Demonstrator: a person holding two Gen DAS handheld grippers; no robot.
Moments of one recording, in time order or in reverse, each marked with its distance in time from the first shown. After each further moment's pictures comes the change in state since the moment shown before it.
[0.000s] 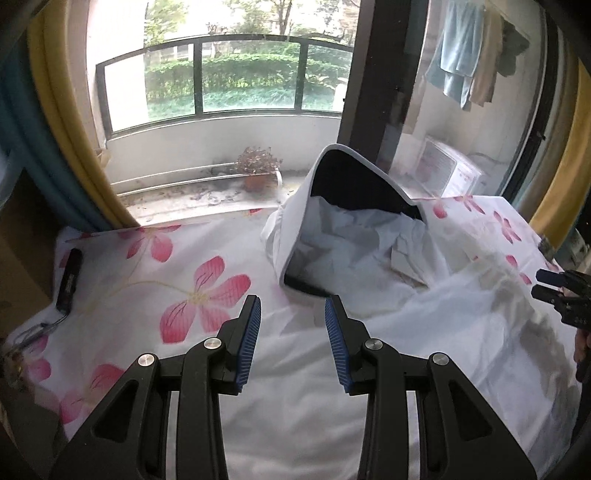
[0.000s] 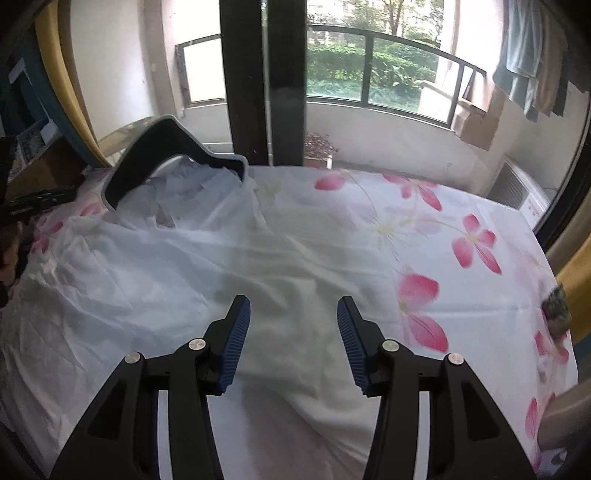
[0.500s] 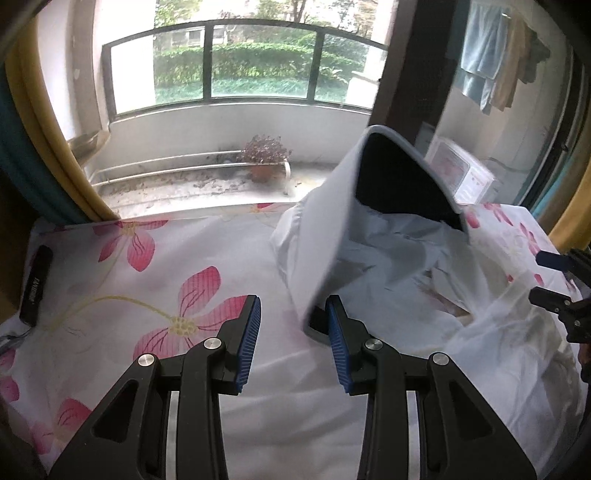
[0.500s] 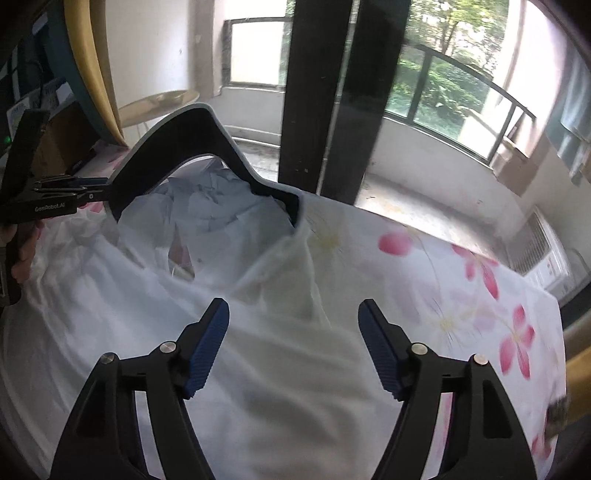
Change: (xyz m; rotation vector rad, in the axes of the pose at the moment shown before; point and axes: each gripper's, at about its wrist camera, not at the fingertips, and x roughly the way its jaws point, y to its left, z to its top) left arm 0.063 0.020 0.012 -0.063 0.036 0.017; right arm 0.069 0.053 0.069 -0.198 0.035 0.035
